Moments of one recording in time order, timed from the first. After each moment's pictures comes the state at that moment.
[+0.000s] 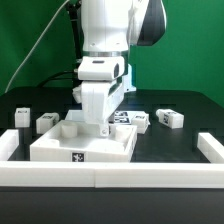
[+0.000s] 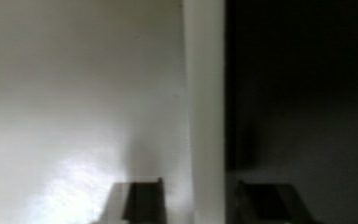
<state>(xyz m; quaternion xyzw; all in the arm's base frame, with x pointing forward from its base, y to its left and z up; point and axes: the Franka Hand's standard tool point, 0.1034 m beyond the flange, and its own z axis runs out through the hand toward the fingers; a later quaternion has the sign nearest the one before) 0.449 -0.029 0.008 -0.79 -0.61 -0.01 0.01</state>
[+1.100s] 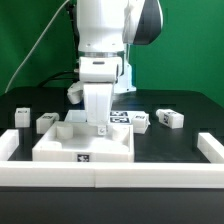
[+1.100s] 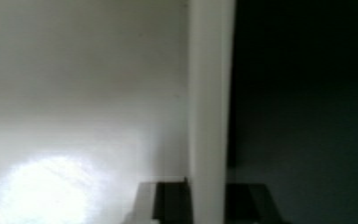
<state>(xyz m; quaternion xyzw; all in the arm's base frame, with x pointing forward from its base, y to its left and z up) 0.451 -0.038 0.008 -0.73 -0.68 0.00 0.01</state>
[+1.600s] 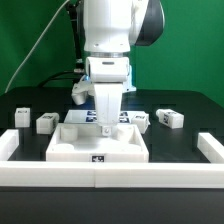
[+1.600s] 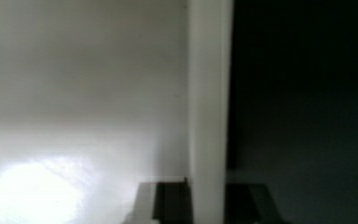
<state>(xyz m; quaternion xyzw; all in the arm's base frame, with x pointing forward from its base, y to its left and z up) 0.453 -0.032 0.008 -0.71 -0.71 0.00 0.01</state>
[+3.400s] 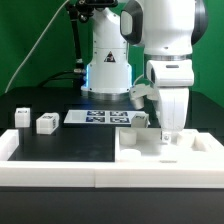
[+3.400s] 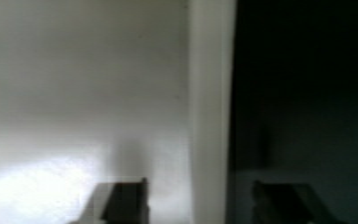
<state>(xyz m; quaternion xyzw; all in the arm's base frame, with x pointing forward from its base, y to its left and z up) 0.482 0.086 0.009 -0.73 -0.68 -0.01 0.02</state>
